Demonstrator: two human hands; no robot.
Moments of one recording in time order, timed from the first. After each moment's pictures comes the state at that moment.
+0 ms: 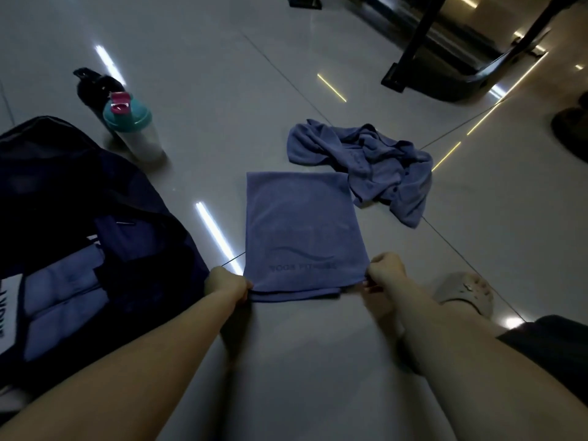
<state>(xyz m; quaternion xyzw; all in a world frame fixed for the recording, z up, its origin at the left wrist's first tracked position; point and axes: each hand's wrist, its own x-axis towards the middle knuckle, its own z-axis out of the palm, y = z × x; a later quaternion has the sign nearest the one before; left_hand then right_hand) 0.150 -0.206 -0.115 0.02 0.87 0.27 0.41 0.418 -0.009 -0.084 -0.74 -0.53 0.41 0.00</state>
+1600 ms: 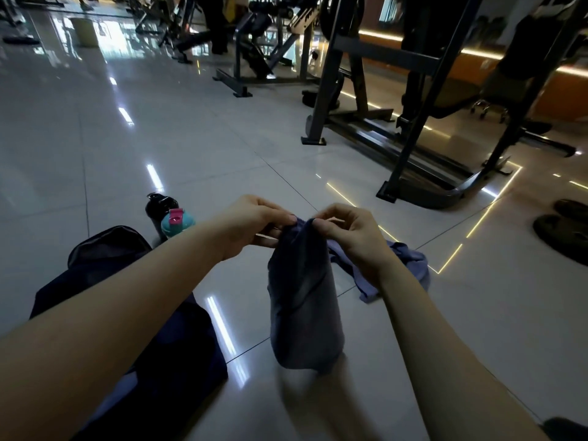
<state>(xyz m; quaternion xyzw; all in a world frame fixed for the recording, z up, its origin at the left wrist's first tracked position) 0.094 -0.143 0.231 0.37 0.64 0.48 0.46 0.284 -0.041 0.207 -0.22 -0.74 0.54 0.32</state>
